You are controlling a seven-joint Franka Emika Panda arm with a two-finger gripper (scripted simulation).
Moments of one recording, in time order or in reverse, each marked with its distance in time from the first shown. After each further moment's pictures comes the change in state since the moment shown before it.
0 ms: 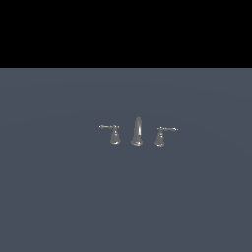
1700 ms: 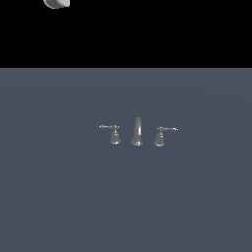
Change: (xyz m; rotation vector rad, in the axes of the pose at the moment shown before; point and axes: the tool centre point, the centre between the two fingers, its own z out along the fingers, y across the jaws) arm 0.072 -0.073 0.122 -0.006 0.007 0.474
